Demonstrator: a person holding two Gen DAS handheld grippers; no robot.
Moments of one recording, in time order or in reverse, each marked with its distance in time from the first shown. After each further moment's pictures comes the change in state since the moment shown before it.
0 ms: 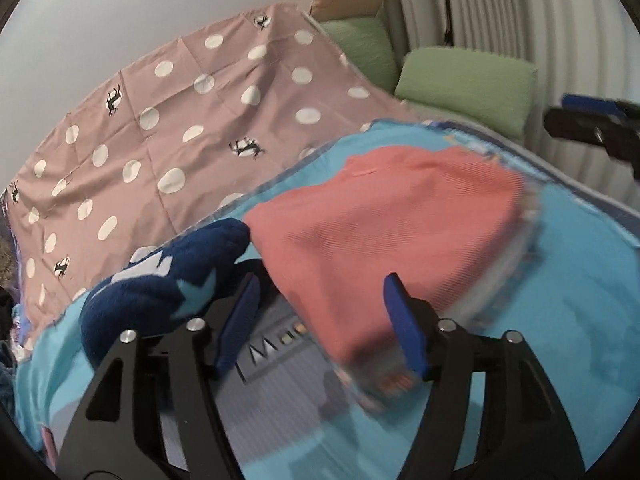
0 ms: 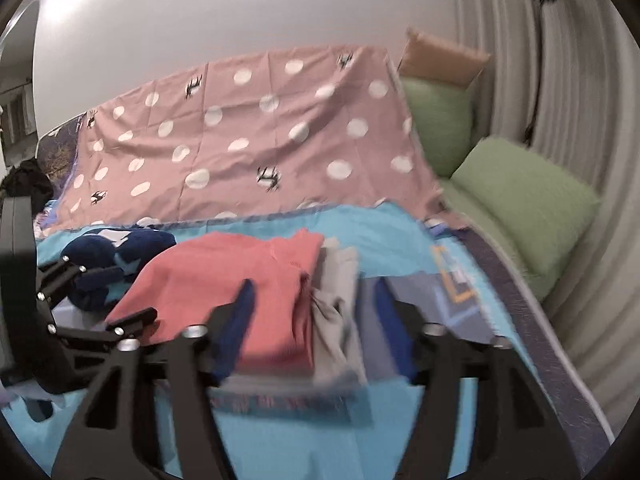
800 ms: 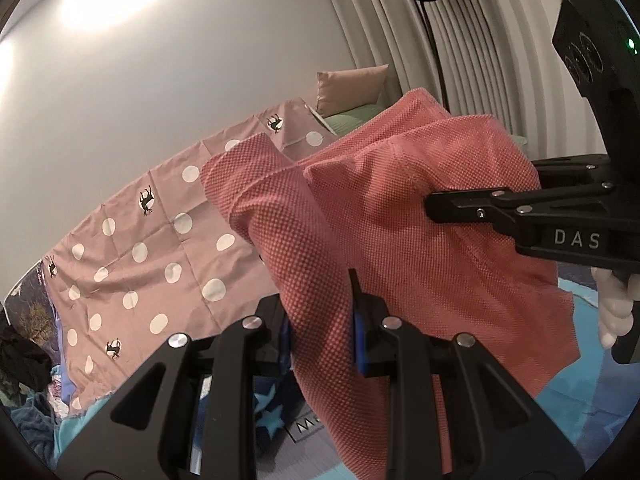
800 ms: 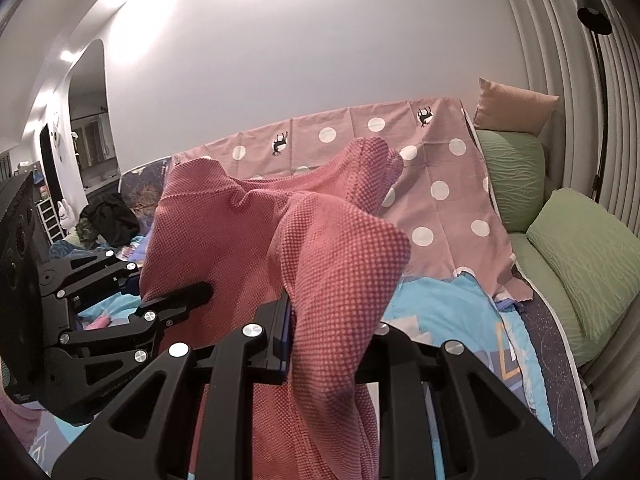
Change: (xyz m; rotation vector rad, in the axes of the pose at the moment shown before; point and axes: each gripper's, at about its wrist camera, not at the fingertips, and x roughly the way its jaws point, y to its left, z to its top) left arm -0.110 -0.021 0.120 0.076 -0.225 0.099; right arm -0.013 0.017 0.119 -0.026 -0.056 0.361
